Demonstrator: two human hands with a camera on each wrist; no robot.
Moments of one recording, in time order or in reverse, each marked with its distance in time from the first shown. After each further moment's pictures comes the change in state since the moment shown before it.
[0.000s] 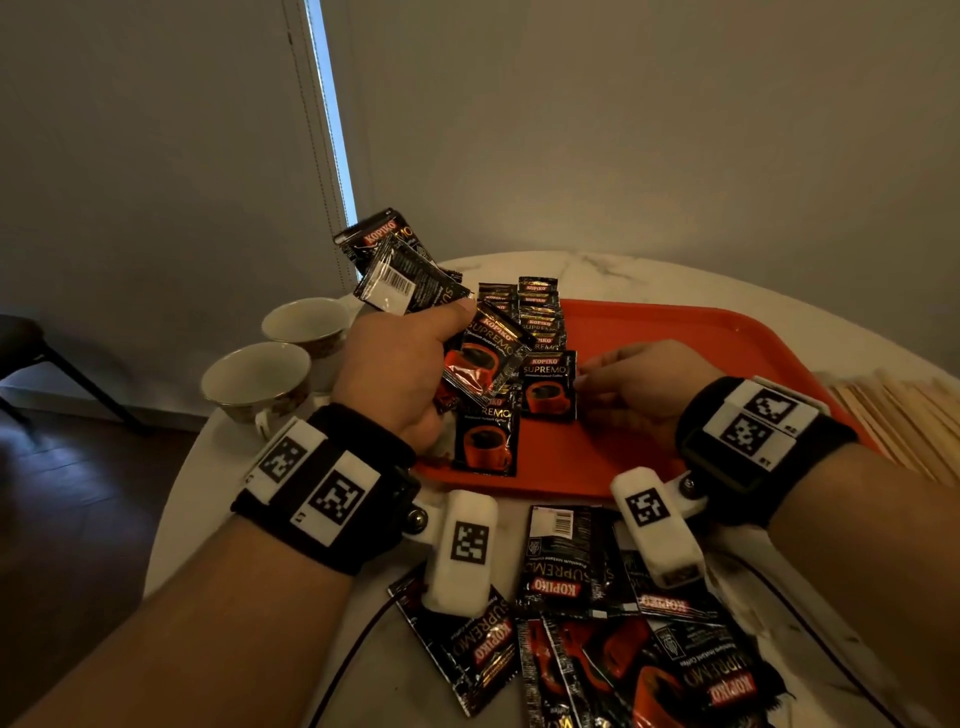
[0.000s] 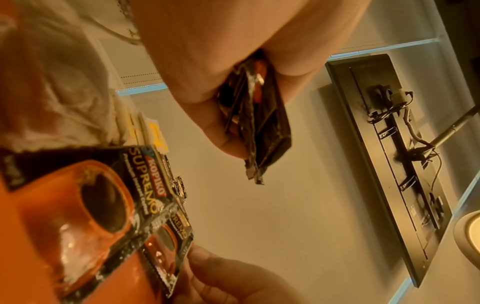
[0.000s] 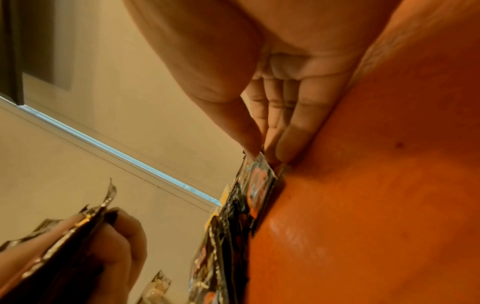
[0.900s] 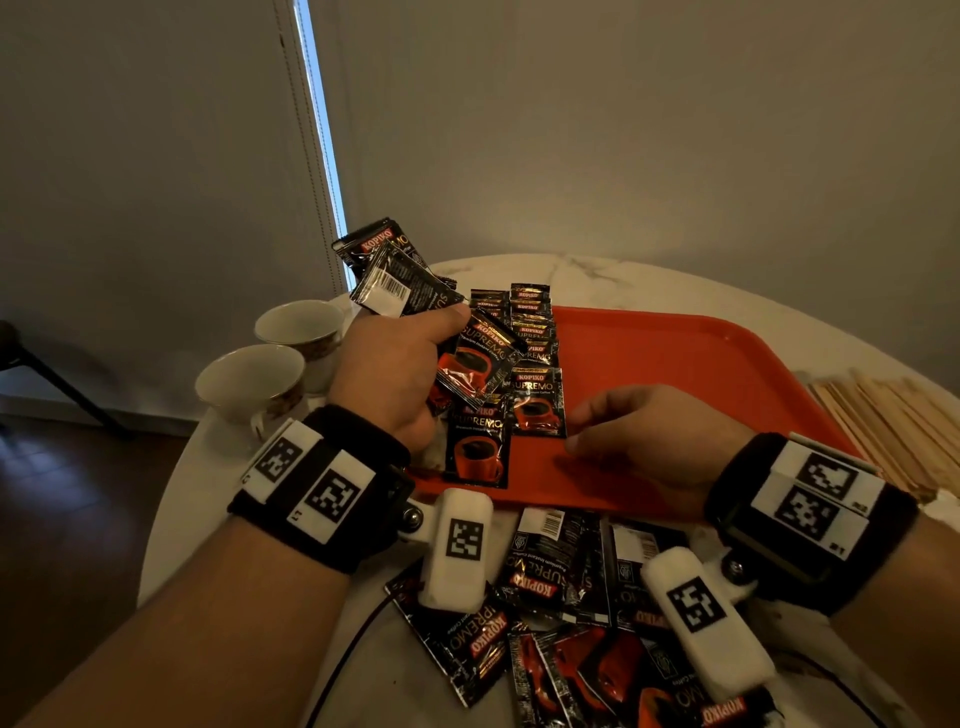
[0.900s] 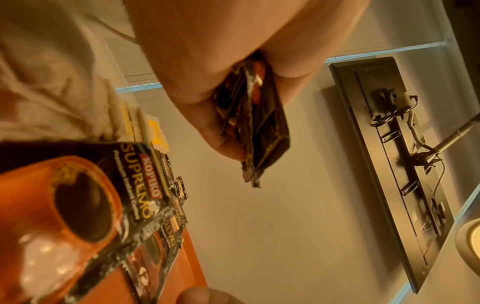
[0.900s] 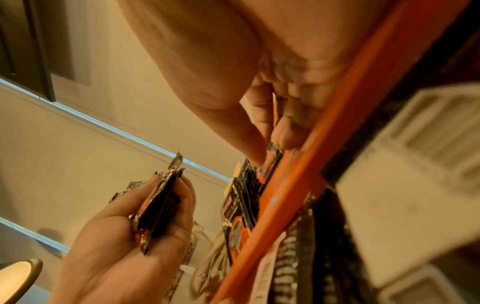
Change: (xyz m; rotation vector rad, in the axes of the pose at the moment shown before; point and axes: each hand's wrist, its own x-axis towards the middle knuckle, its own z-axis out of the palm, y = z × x) left_hand 0.000 0.002 -0.002 0.012 -0.033 -0.044; right_hand -0.038 0.026 -0.008 -0.120 -0.141 0.010
